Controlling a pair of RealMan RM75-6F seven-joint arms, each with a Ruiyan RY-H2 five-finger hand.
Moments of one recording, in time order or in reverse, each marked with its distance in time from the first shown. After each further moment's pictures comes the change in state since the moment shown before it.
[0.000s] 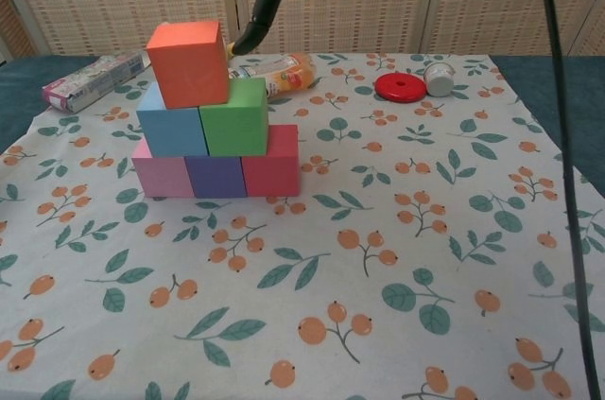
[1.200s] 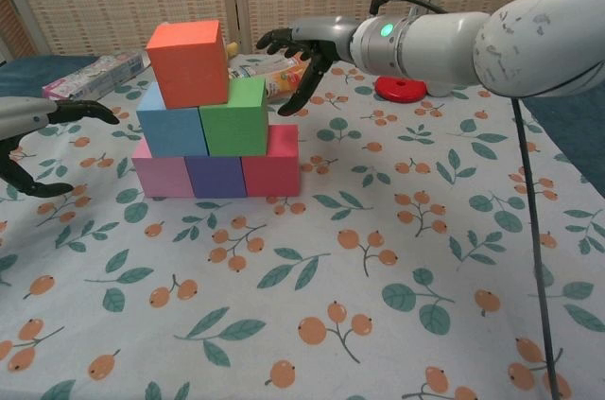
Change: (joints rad) left arm -0.221 -0.138 -0.033 0.007 -0.078 -0.251 0.142; right arm -0.175 -0.358 0.064 0.485 -0.240 -0.056 0.244
